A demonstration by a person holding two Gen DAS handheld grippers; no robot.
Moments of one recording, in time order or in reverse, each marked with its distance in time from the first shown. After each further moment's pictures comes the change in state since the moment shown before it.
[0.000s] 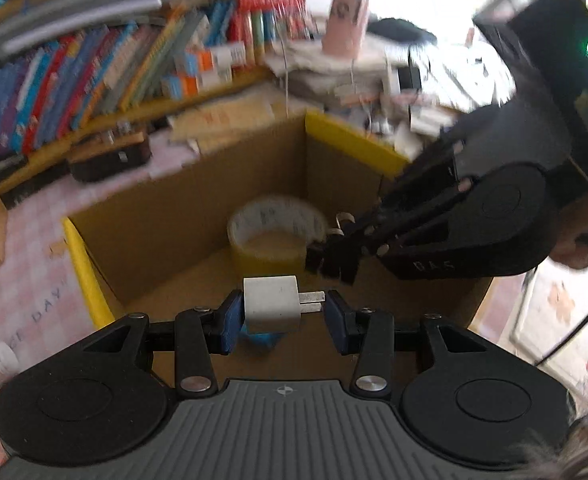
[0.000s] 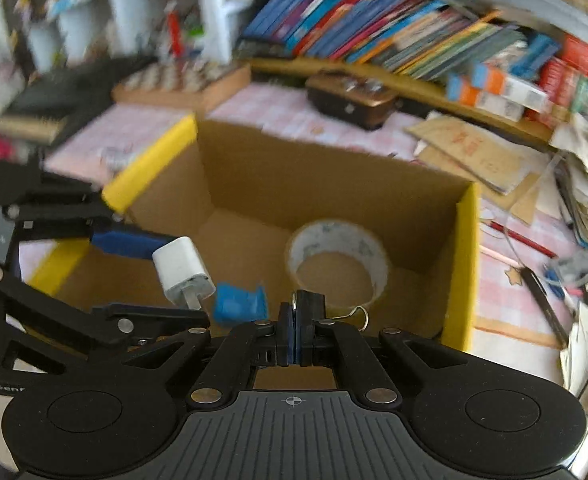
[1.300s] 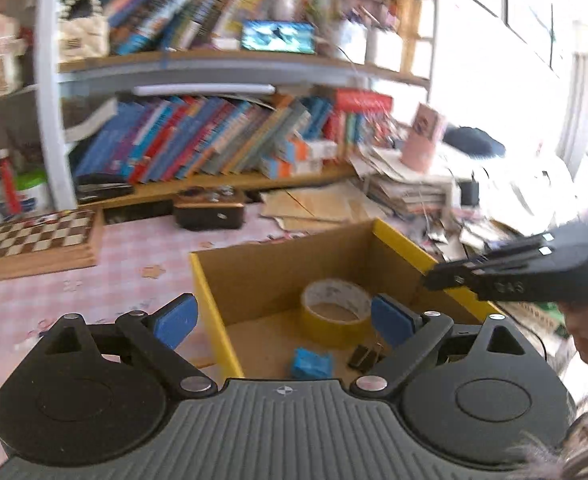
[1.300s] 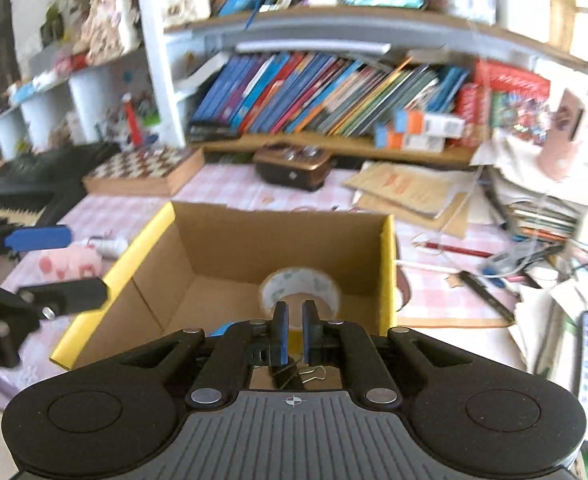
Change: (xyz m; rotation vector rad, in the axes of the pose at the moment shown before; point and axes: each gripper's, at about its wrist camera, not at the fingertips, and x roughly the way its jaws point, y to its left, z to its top) left arm -0.101 0.005 -0.022 -0.249 -0.310 0.216; right arm -0.083 -0.004 -0.028 0.269 -0.280 -0.138
